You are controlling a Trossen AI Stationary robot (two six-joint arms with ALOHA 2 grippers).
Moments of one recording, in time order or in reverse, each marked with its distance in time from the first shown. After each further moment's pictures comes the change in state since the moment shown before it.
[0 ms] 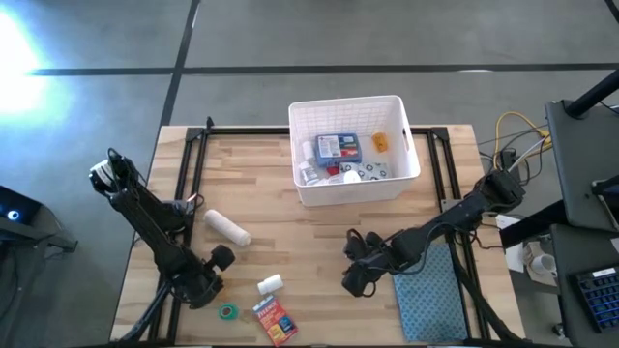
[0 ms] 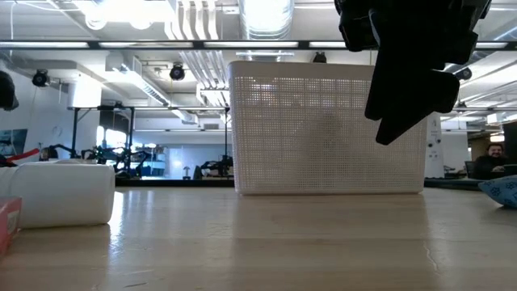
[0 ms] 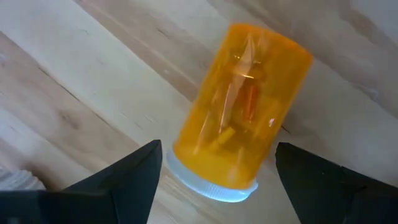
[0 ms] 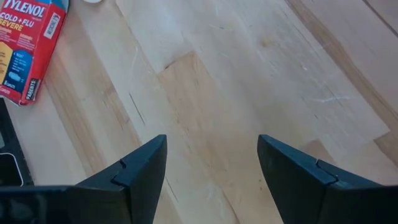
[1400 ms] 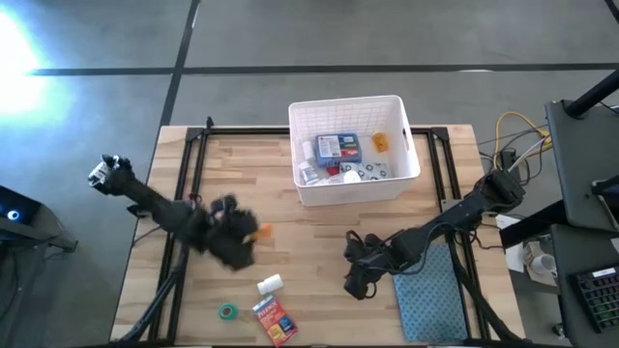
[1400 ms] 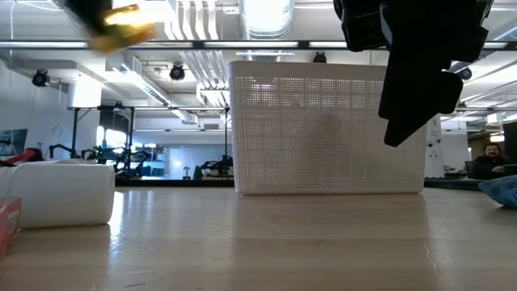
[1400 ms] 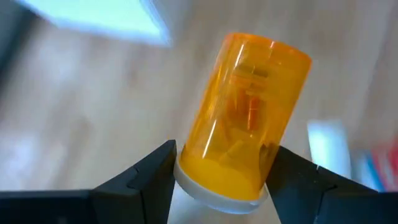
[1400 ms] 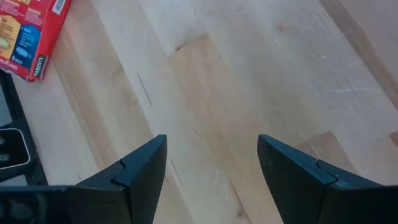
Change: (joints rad) left arm 0.407 0.000 0.602 -0.473 -0.380 -0.737; right arm 0.001 0.000 0.000 0.001 -0.064 -0.047
